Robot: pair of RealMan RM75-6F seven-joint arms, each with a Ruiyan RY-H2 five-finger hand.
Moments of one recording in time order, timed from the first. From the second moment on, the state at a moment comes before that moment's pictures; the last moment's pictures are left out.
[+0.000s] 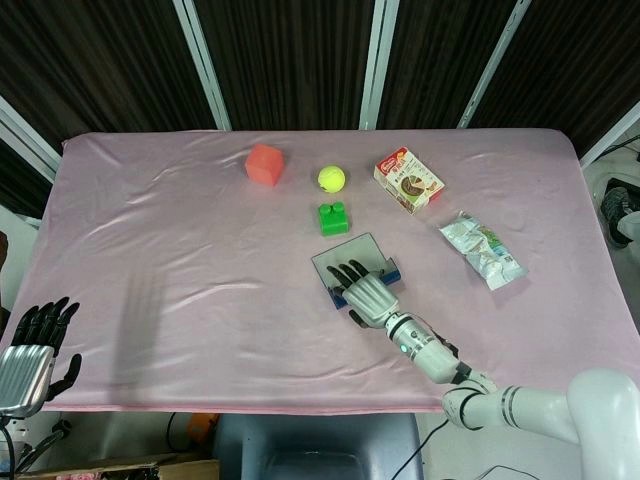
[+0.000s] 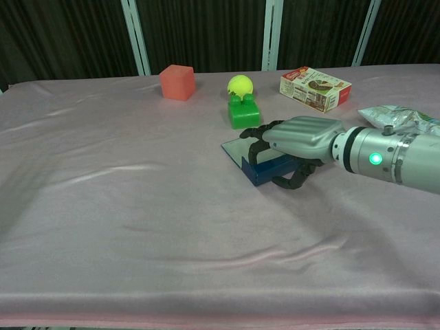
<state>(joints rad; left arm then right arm) -0.10 -1.12 0.00 -1.60 1.54 1.46 0.06 0.85 -1.60 0.08 -1.34 -1.22 0.80 -0.39</state>
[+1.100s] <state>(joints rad) -0.11 -1.14 0.01 -1.60 1.53 1.42 0.12 0.72 -1.43 -0.02 -1.27 -1.39 0.85 -0.19</state>
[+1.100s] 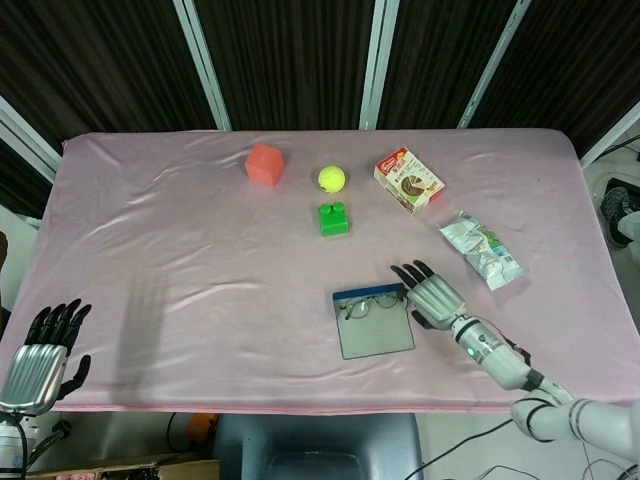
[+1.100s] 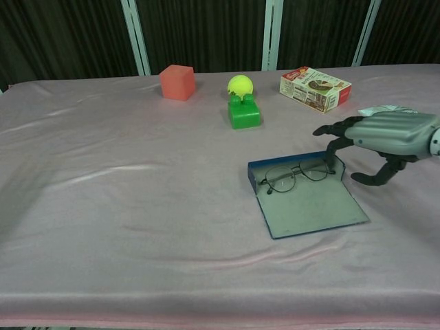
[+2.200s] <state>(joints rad) -0.11 -1.13 0.00 -1.60 1.52 1.43 0.11 0.82 -1.59 0.11 -1.16 -1.38 0.83 -0.21</state>
